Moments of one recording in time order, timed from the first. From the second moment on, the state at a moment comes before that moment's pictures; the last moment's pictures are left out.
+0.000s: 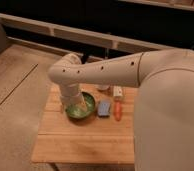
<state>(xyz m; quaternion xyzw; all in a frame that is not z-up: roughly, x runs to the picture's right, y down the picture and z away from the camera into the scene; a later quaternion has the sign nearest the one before) -0.108 0.103 0.703 -0.26 0.23 0.64 0.68</state>
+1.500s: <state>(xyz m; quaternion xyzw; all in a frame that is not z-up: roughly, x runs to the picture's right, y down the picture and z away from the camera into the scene) -0.101 0.029 0.718 -0.21 0.14 0.64 0.73</state>
